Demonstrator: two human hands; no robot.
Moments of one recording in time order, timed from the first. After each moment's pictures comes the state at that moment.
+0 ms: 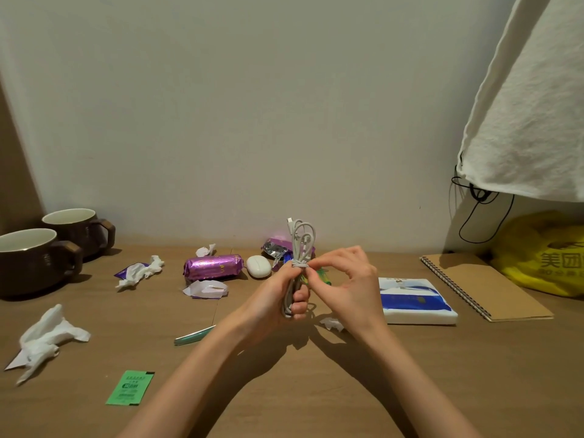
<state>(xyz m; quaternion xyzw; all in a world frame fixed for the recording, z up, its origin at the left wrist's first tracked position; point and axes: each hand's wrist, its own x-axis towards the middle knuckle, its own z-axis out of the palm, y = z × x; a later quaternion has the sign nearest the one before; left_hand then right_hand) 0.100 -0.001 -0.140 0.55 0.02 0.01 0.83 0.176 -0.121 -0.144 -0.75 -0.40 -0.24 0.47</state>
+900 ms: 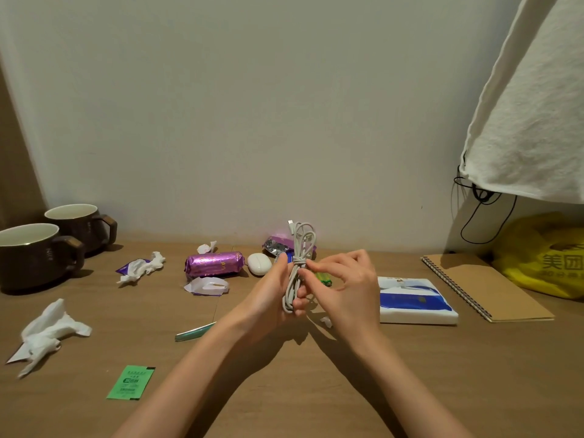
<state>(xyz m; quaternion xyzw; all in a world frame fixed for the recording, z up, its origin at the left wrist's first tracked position) 0.107 0.001 -0.145 0.53 0.04 0.01 0.85 0.171 -0.115 -0.154 -0.76 -0.36 -0.33 0.42</state>
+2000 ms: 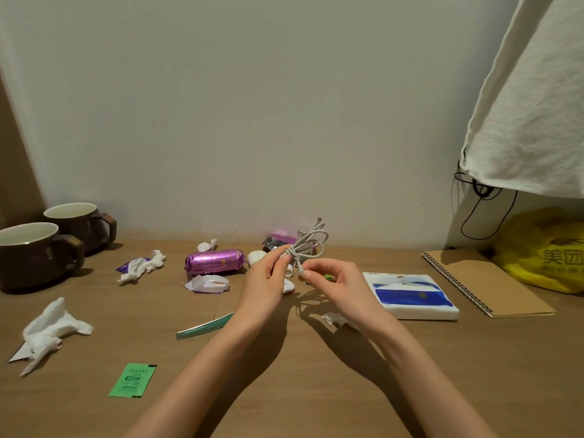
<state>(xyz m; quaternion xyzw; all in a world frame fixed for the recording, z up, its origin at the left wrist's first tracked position) 0.108 0.010 -0.154 0.77 0.12 0.31 0.54 0.172 -0.121 -0.138 -0.74 -0.38 0.10 0.55</state>
